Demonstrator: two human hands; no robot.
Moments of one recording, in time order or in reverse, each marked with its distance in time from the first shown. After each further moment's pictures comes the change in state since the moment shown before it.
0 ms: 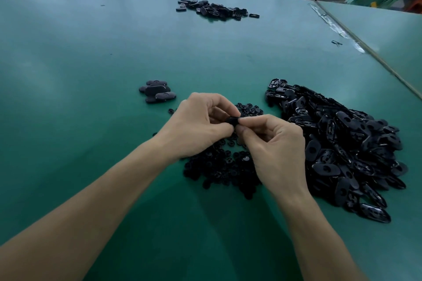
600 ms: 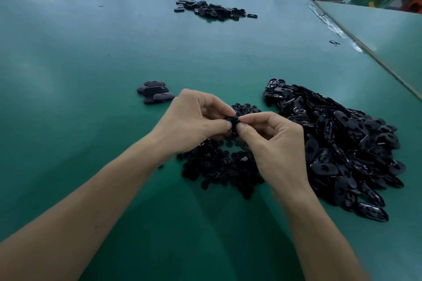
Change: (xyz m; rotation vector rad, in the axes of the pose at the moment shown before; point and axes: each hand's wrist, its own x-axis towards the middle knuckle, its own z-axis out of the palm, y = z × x) left_hand -0.001 0.005 -0.003 -0.135 0.022 -0.041; right_hand 0.000 -0.003 -0.003 0.093 -0.005 0.059
